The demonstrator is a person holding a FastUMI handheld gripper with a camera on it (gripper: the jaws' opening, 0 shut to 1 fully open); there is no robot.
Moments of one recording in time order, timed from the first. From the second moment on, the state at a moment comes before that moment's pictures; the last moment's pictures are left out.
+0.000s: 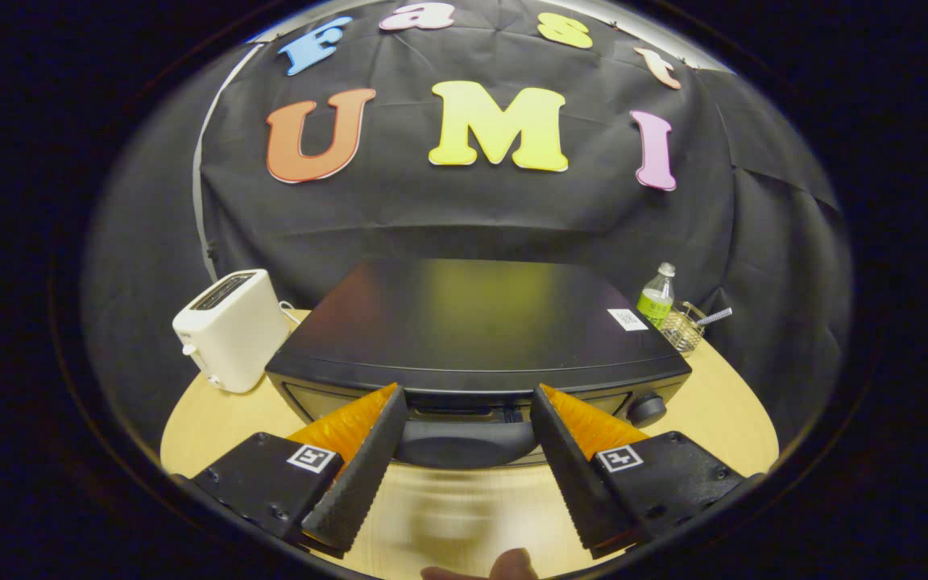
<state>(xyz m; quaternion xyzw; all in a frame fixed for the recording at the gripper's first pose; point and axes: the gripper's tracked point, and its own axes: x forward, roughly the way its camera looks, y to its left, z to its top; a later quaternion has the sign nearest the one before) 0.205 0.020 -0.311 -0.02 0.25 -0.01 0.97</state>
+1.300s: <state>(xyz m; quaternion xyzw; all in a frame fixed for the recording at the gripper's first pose) 0.039 0.039 -0.326 -0.01 0.36 0.12 0.93</state>
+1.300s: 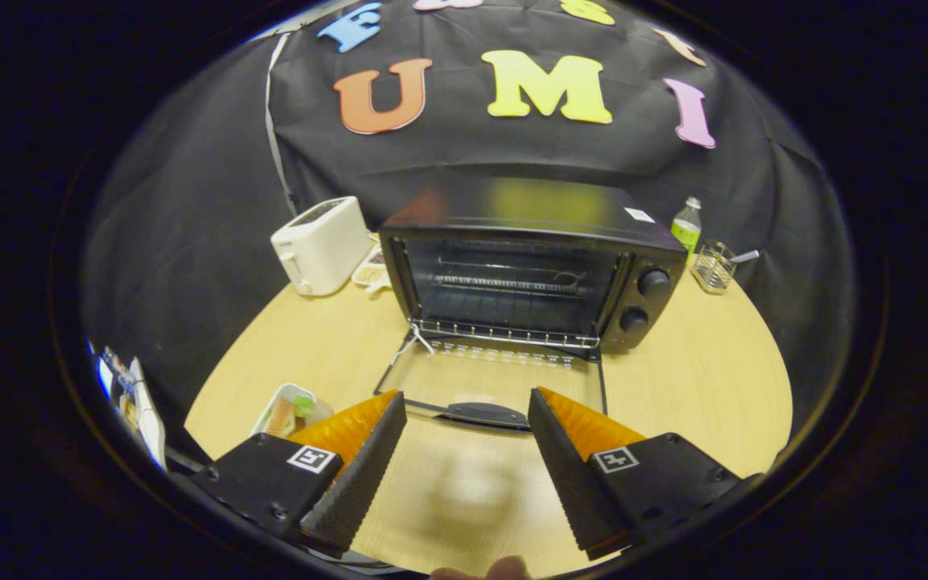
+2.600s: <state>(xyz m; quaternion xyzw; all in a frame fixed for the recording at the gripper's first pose) -0.038 0.194 -0.394 0.24 0.62 0.27 0.69</state>
